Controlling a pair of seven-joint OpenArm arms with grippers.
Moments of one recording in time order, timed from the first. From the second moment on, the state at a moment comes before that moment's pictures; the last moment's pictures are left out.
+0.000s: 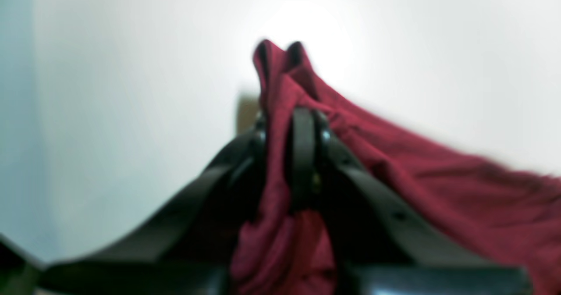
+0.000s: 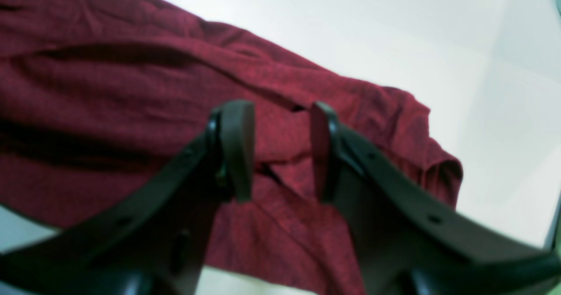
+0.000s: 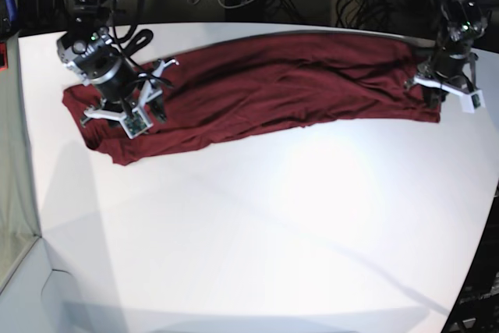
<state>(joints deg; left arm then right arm) 16.6 -7.2 -33.4 95.3 -25.0 -14.4 32.7 -15.9 1.9 12.2 107.8 -9.1 40.1 -30.4</state>
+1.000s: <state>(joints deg) 18.2 8.0 13.8 107.8 8.6 -2.2 35.0 -16.0 1.8 12.3 107.8 -9.1 40.1 -30.4</state>
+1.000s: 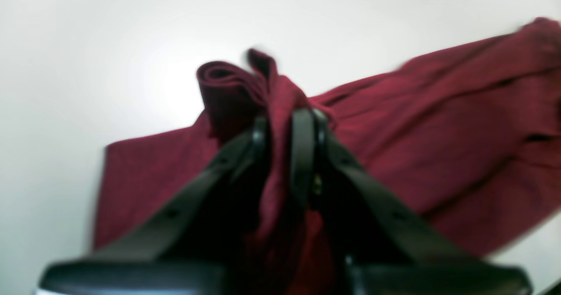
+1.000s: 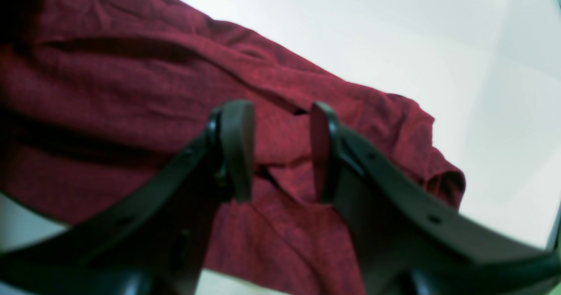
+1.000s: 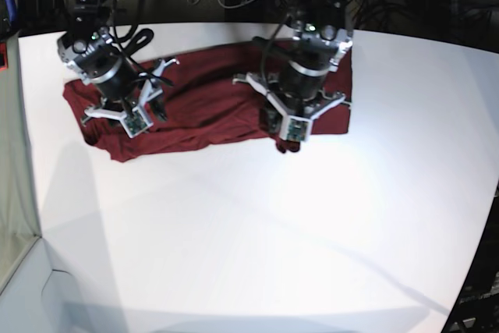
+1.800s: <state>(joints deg) 10.5 7.0 30.0 101.7 8.1 12.7 35.3 -16.1 1.8 12.4 108.0 -9.1 40.1 -30.4</state>
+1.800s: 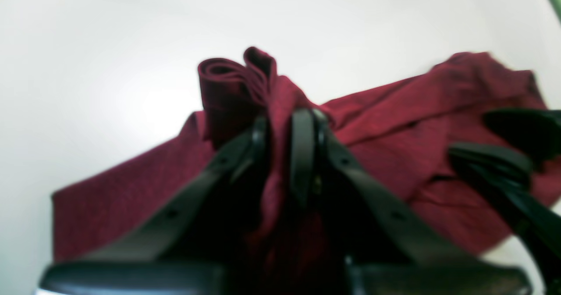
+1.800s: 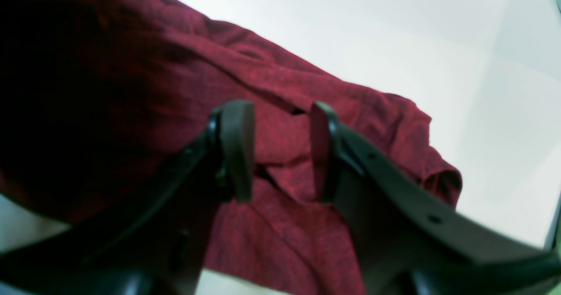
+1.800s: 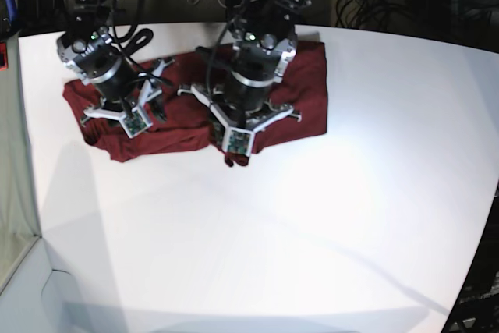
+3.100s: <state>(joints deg) 11.1 1.5 32.2 107.8 7.8 12.5 38.7 -14.2 2.1 12.7 108.1 -9.1 40.1 -30.4</state>
